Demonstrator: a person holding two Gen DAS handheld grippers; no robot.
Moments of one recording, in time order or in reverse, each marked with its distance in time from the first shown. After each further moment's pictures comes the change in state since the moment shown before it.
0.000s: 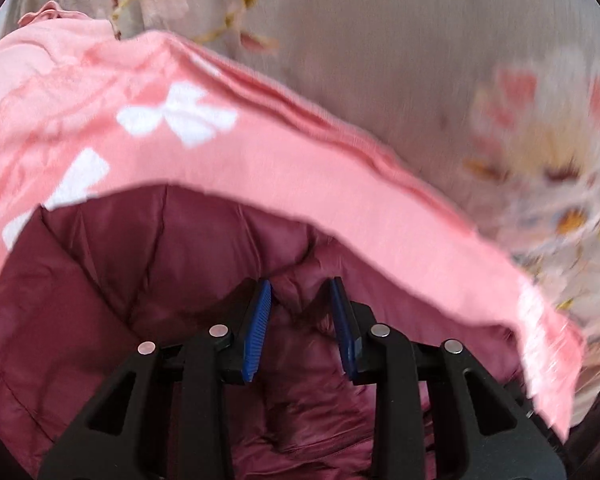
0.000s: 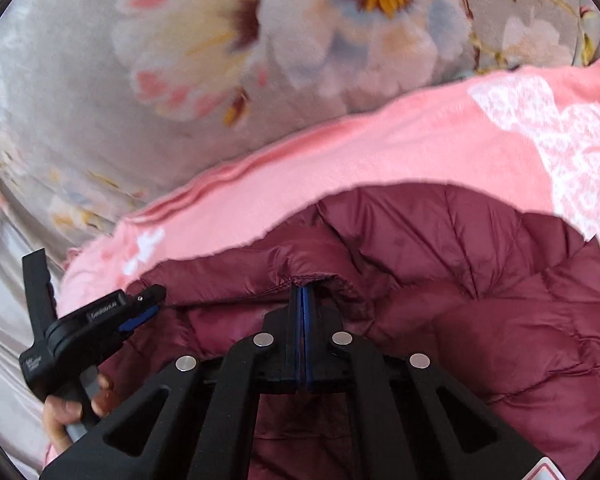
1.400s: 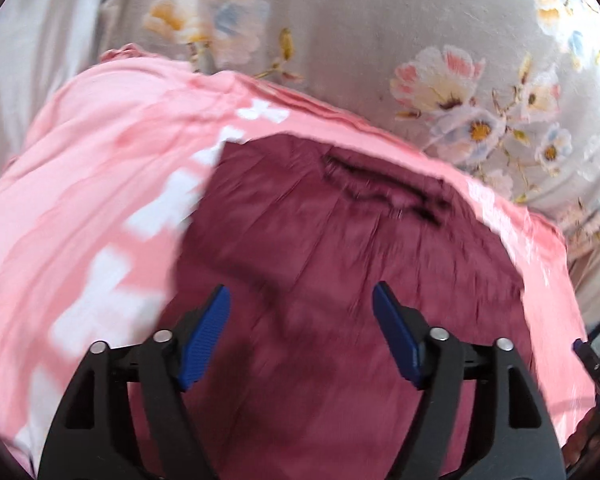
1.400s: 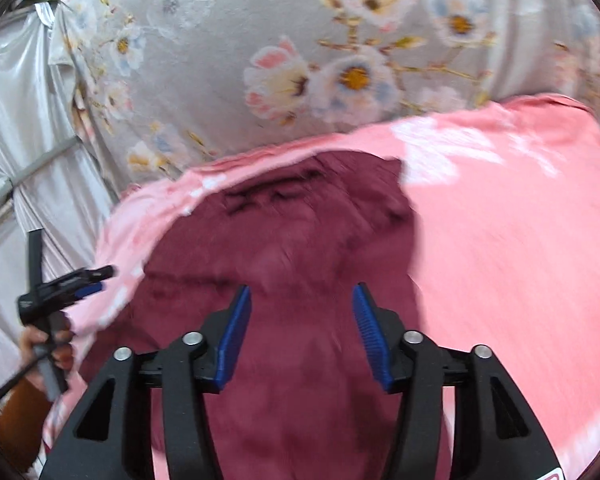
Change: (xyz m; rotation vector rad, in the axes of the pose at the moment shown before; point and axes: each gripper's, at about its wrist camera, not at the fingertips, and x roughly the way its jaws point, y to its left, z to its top) left arm -0.268 0.100 -0.149 0.193 -0.021 -0.009; right arm -0.319 -0.025 -0.201 -0.171 -0.113 -0.038
